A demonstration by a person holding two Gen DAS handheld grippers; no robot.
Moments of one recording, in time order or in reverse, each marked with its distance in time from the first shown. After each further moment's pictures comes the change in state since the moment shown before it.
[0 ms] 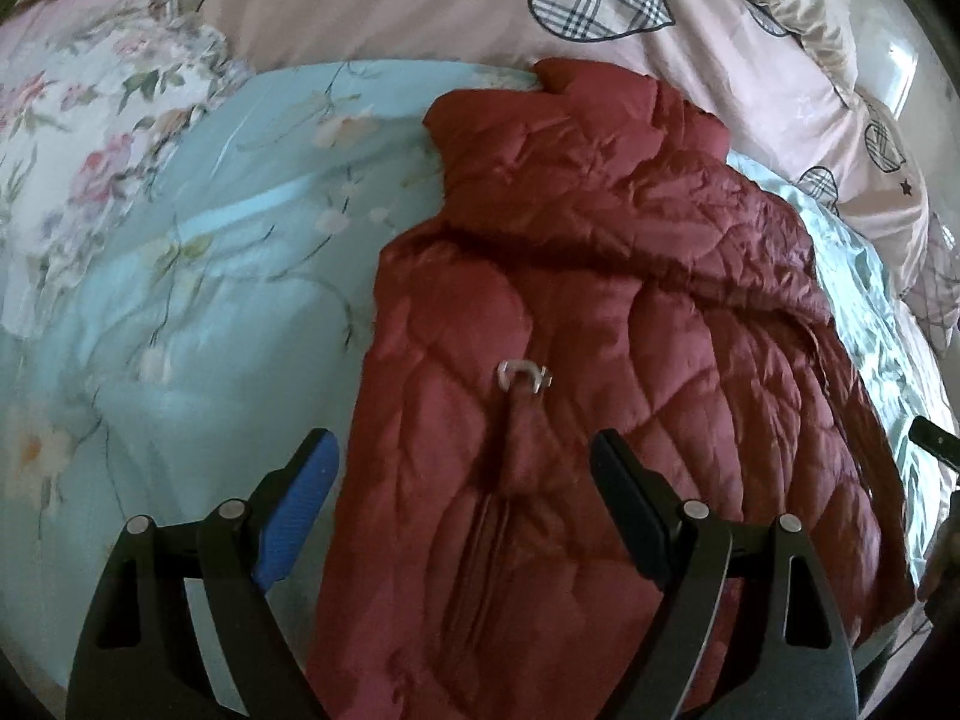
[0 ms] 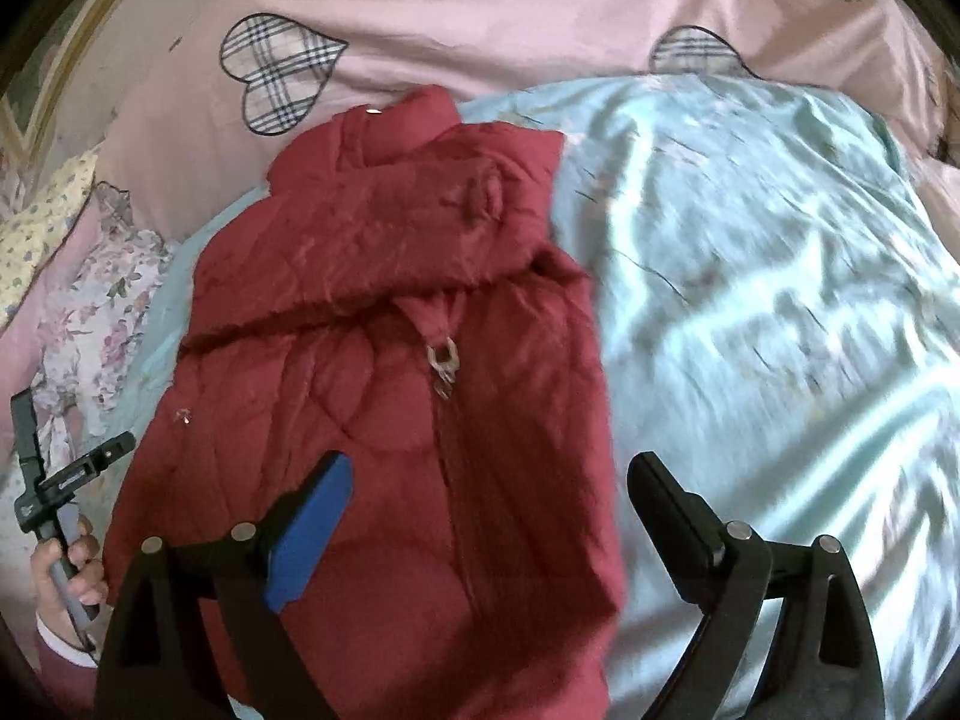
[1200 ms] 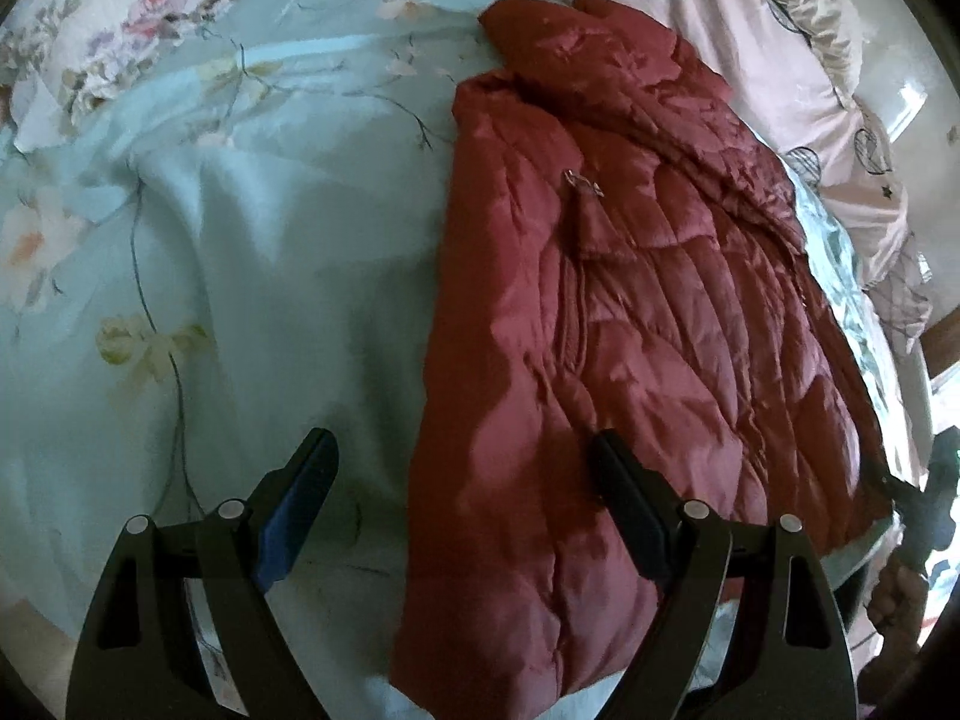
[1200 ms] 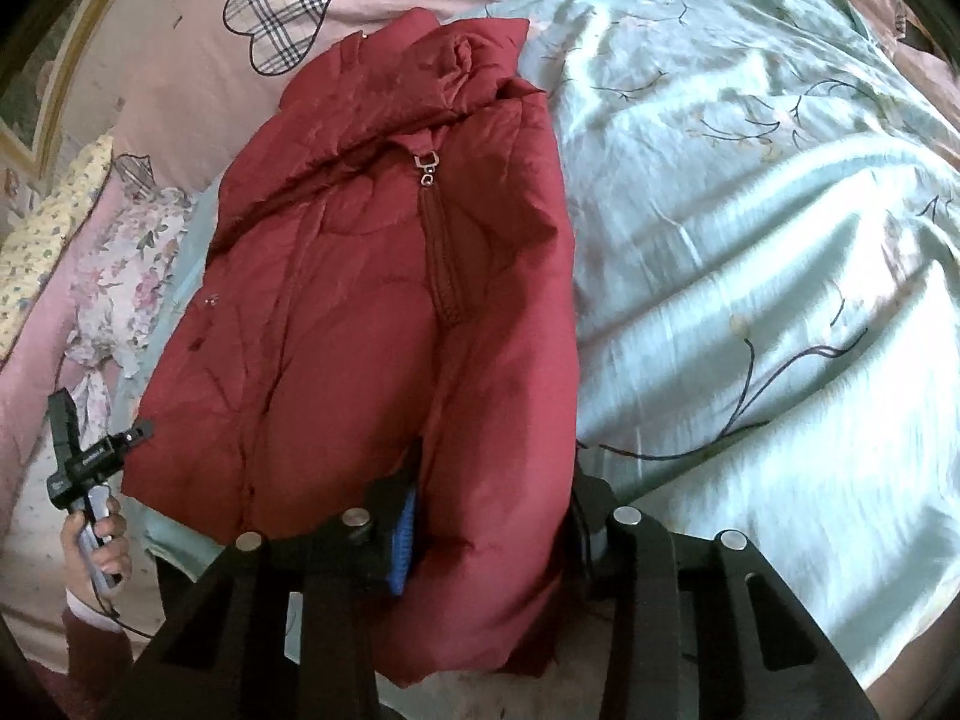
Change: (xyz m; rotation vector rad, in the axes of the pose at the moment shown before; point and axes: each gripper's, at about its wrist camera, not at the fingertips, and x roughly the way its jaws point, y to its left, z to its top) left arm -0.017 0.060 -0.089 -0.096 0.153 -0.133; right arm -0.021 -0.022 -0.108 0.076 0.129 0.107
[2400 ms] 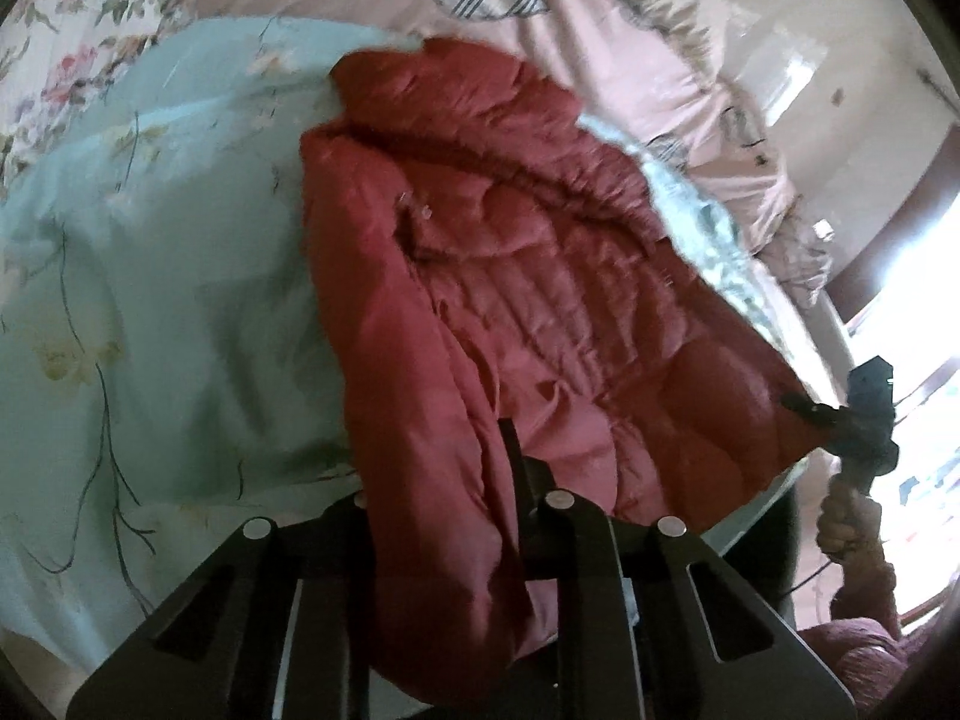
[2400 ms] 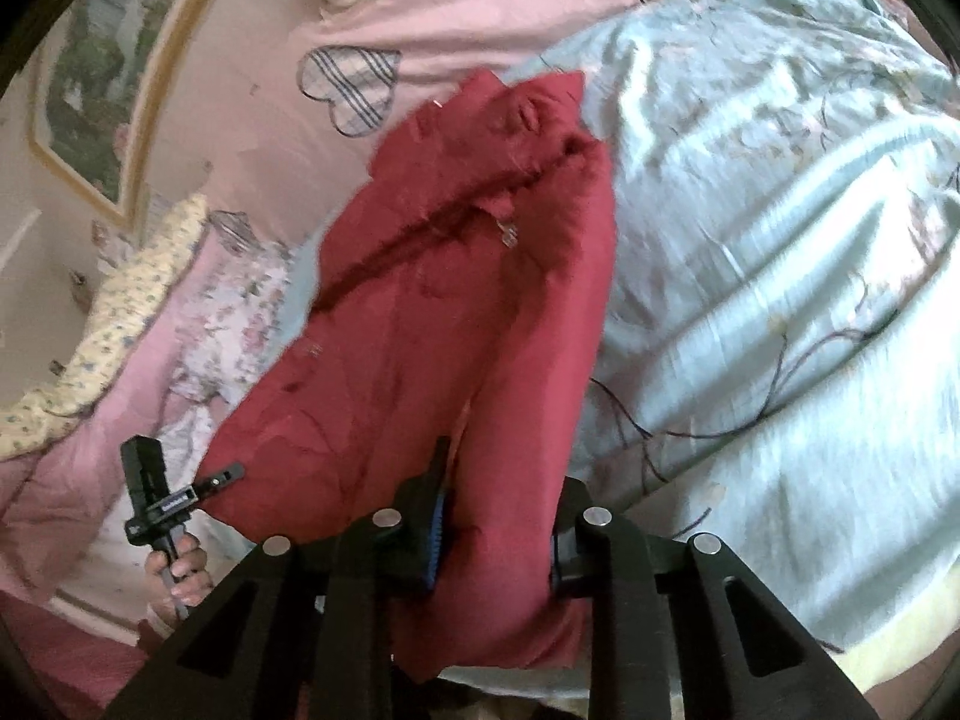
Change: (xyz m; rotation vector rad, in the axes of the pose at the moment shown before) left arm -0.049 -0.042 -0.008 0.168 -0.089 -0.248; right arm -0.042 -0.009 -0.008 0.036 -0.144 0.312
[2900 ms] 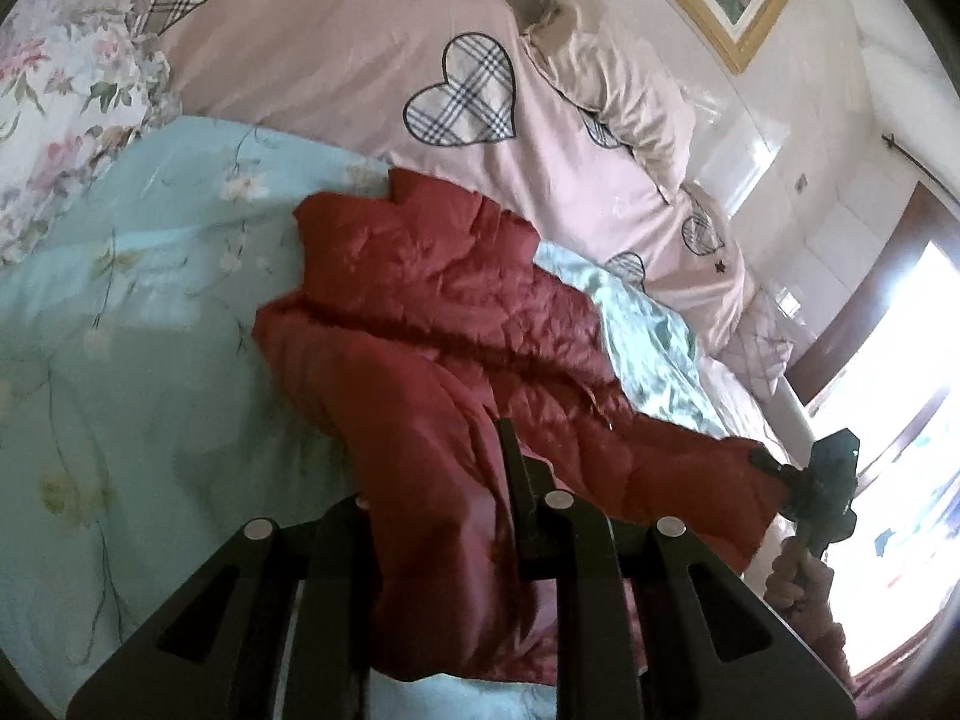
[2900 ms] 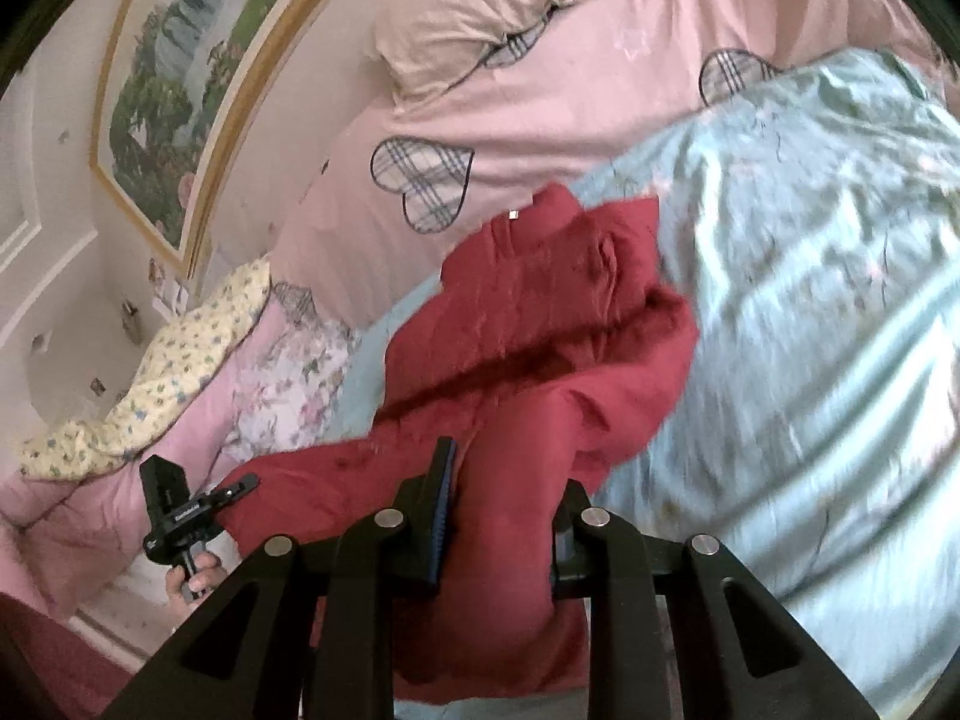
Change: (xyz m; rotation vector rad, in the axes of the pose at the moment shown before) left arm -0.022 -0.009 0.084 -0.029 -0.221 -0.084; right arm -0.010 0.027 0.058 -0.060 -0.196 0.082
